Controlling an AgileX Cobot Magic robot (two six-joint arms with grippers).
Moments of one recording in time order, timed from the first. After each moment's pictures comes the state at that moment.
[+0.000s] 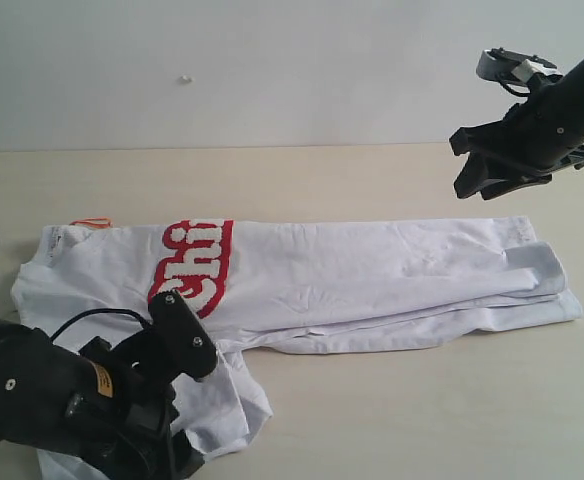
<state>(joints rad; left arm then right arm) -0.79 1.68 -0.58 -0.38 0.14 0.59 -0.15 1.97 -1.44 0.52 0.87 -0.48</state>
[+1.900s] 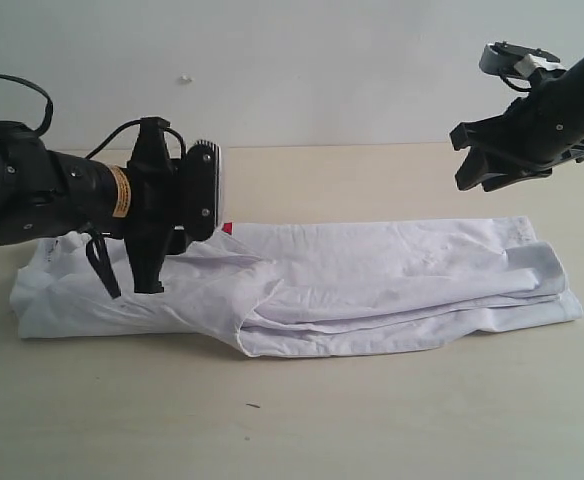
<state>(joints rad) -0.49 1.83 -0.99 0.72 -0.05 0.54 -0.15 1.97 -1.44 0.52 0.81 -0.49</state>
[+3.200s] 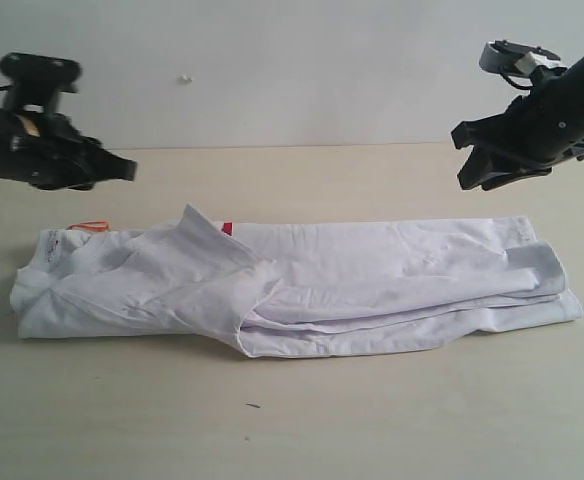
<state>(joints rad) -0.19 1.85 -1.12 0.02 0.12 -0.02 -0.15 1.95 -1.44 0.52 0.84 -0.49</state>
